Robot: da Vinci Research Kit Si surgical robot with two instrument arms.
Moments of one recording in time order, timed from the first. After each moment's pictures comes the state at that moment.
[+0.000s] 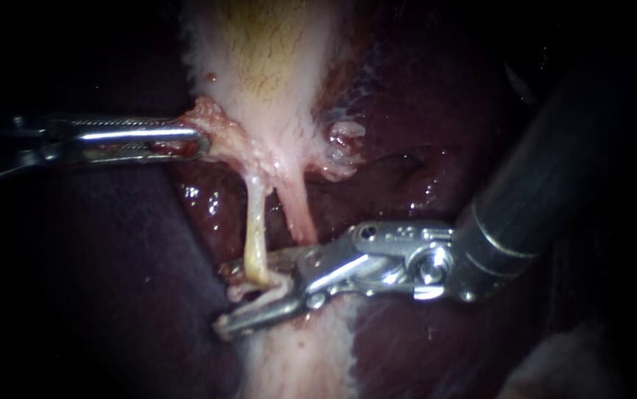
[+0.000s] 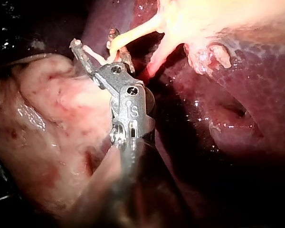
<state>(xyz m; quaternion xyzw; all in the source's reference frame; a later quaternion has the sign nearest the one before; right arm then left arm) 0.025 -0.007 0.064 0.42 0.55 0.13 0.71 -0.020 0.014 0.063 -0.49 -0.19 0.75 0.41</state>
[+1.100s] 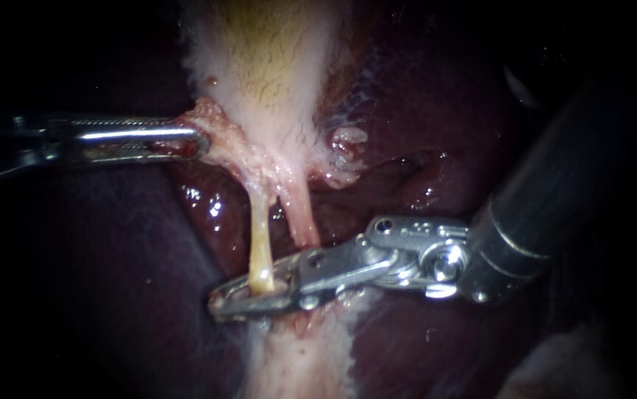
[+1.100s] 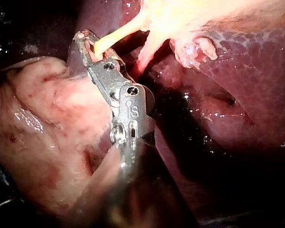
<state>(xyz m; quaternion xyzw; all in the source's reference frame) 0.023 -0.006 0.064 0.45 0.52 0.14 0.72 -0.020 0.015 0.064 -0.49 -0.19 0.74 0.41</state>
